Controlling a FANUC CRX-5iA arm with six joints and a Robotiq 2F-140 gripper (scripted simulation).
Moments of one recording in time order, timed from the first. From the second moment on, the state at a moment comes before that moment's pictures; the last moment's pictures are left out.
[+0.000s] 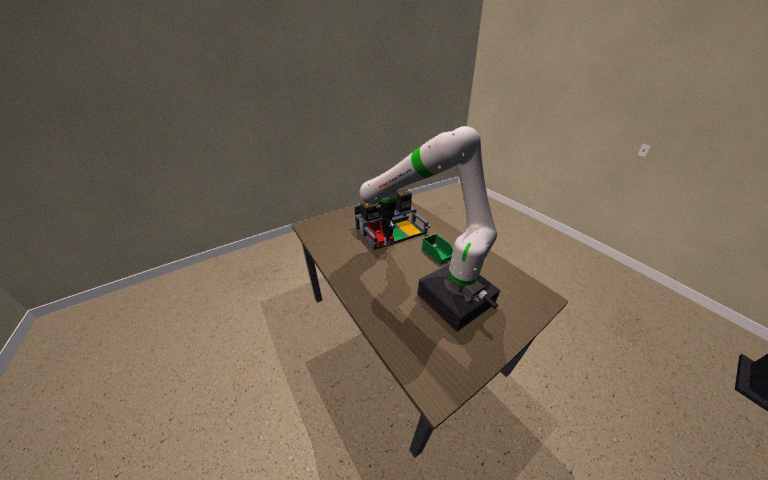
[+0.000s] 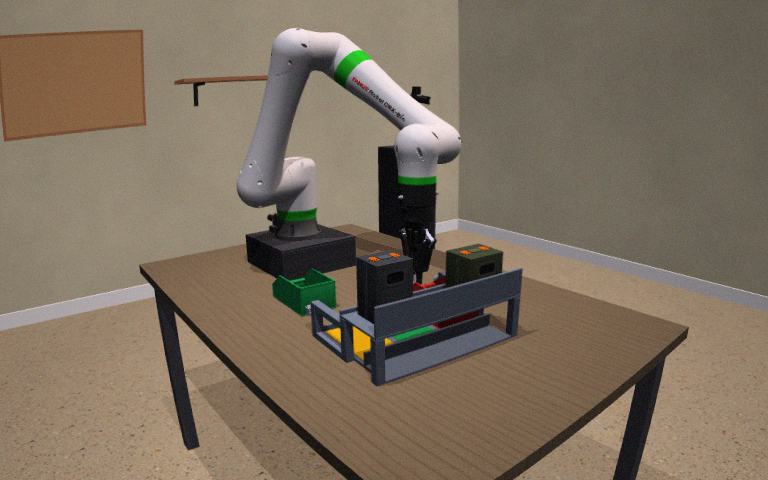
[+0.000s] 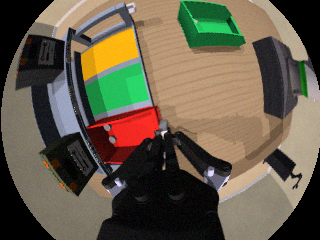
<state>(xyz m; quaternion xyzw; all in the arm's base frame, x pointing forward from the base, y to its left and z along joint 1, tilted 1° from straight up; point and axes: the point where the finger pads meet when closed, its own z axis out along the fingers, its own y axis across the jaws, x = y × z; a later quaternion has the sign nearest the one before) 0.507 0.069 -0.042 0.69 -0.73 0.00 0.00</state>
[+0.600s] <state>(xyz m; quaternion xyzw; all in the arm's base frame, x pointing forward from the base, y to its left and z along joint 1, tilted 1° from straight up) 0.516 0.068 -0.042 0.69 -0.73 0.00 0.00</state>
